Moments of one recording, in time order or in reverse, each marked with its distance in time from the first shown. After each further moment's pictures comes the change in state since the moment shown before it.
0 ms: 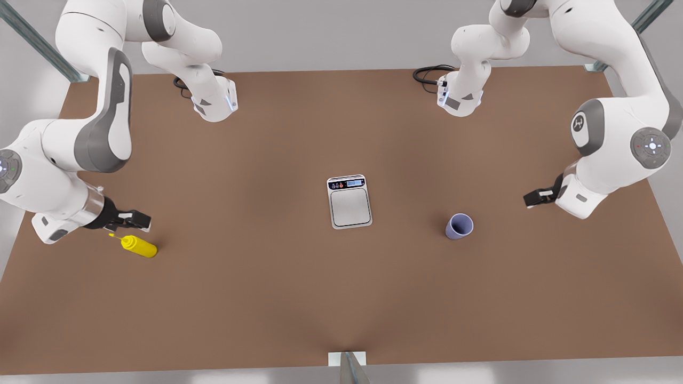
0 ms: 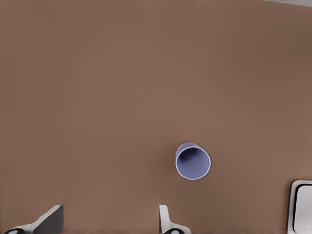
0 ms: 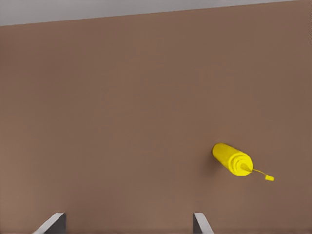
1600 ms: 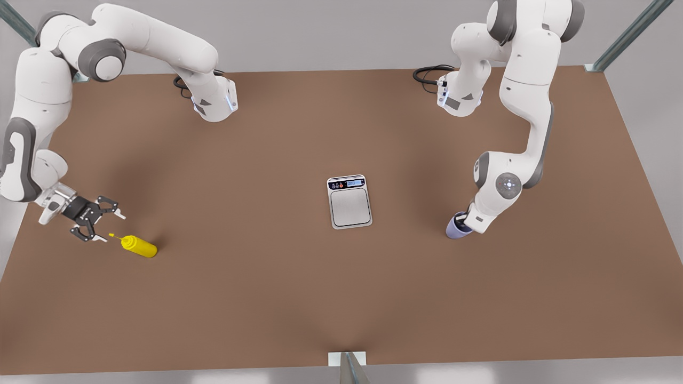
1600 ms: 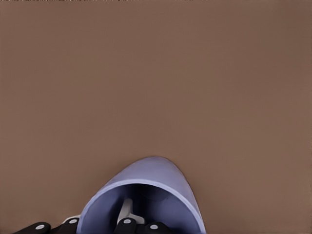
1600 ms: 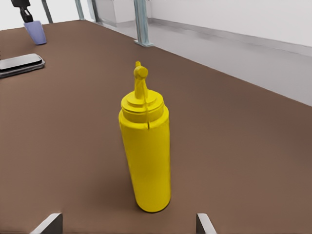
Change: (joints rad) left arm -0.143 0.184 -0.006 -0.636 -0.031 0.904 -0.160; right arm -0.653 0.300 -0.003 -0.491 1.006 0.200 -2.370
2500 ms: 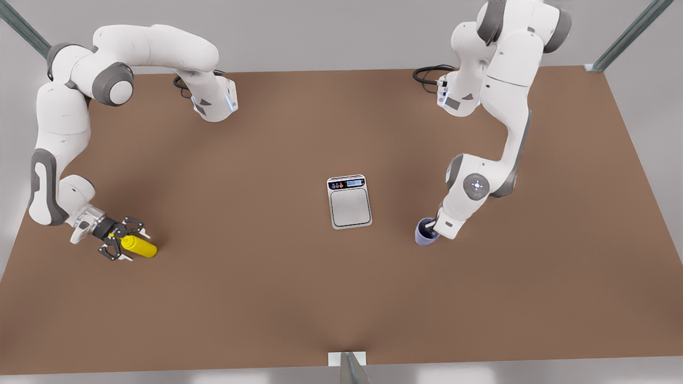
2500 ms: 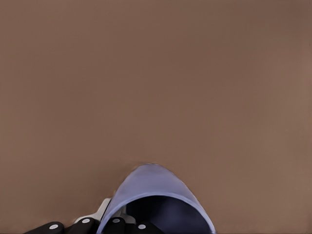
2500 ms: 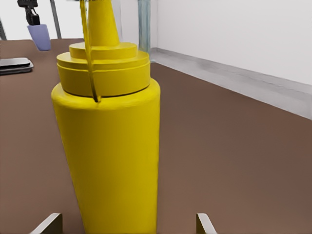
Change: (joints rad) left arm -0.098 0.063 -0.104 0.170 -0.007 -0.016 -0.271; right arm 0.060 0.186 0.053 0.101 0.203 0.001 -0.153
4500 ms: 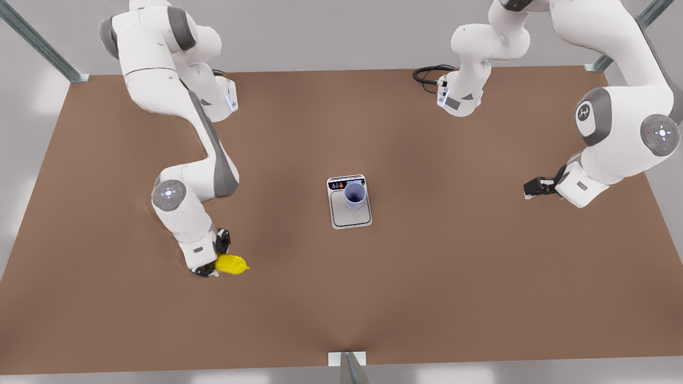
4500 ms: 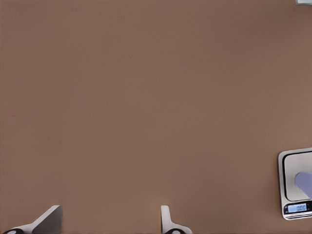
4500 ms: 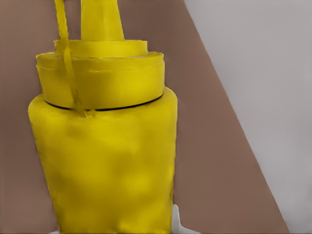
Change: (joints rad) left arm 0.195 -0.295 0.192 0.444 -0.017 -0.893 0.606; right arm 0.626 -0.353 0.319 0.109 -1.553 0.486 1.756
